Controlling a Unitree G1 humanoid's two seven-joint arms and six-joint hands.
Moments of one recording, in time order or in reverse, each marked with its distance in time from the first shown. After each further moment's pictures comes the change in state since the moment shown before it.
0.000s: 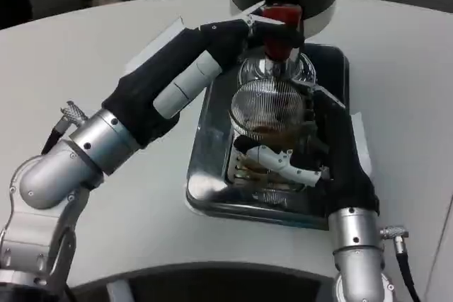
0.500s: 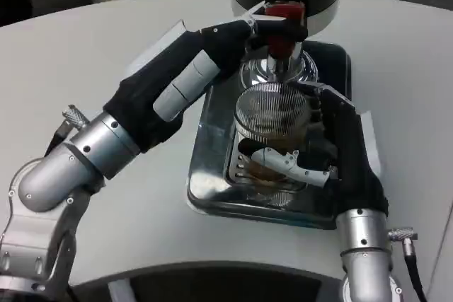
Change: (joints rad) left arm 0.019 -0.010 0.007 -0.041 -0.036 0.051 -0.026; right arm 0.030 -0.013 0.001 -0.057 -0.002 0.023 0.001
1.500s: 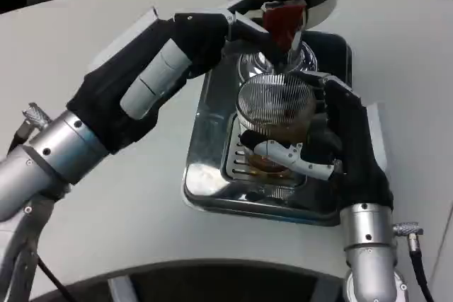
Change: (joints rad) left arm 0.103 0.082 0.093 -0.291 -0.076 0.185 -0.011; right arm 0.005 -0.006 -0.003 -0.053 0.001 0.012 0.007
